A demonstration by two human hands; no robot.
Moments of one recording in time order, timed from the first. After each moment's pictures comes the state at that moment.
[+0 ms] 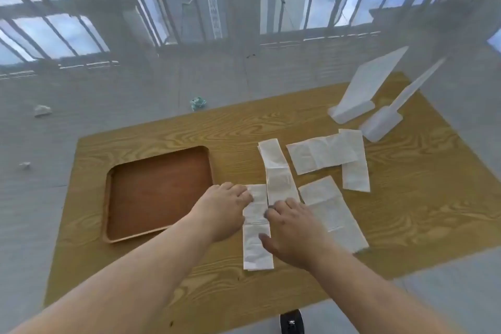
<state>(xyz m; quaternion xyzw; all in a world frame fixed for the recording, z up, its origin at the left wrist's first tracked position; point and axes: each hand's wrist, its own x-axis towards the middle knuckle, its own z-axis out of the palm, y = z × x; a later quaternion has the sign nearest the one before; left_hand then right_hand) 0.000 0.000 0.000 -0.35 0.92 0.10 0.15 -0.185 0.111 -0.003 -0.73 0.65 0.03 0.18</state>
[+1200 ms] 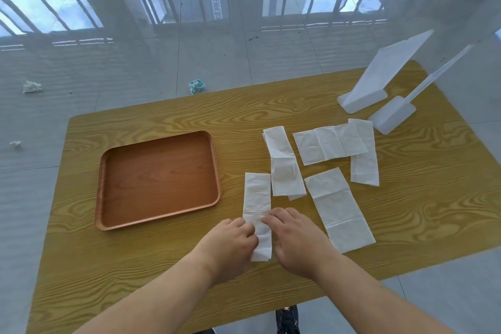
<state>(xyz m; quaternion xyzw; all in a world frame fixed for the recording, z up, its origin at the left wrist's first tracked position) 0.026 0.071 -0.042 -0.21 0.97 0.10 0.12 -0.182 0.129 -0.049 -0.74 0.62 0.01 0.26</state>
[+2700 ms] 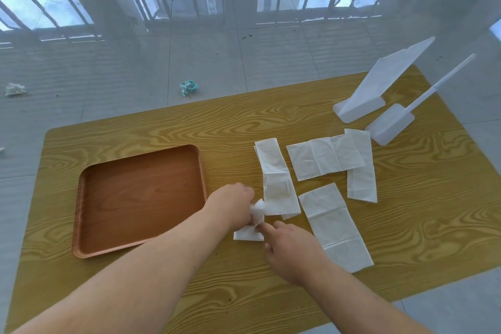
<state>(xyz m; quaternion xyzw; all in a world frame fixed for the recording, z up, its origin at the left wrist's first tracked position) -0.050 -0.047 -0.038 -0.44 0.85 0.23 0.19 -0.192 0.095 -0.055 -0.70 0.66 -0.01 0.27</state>
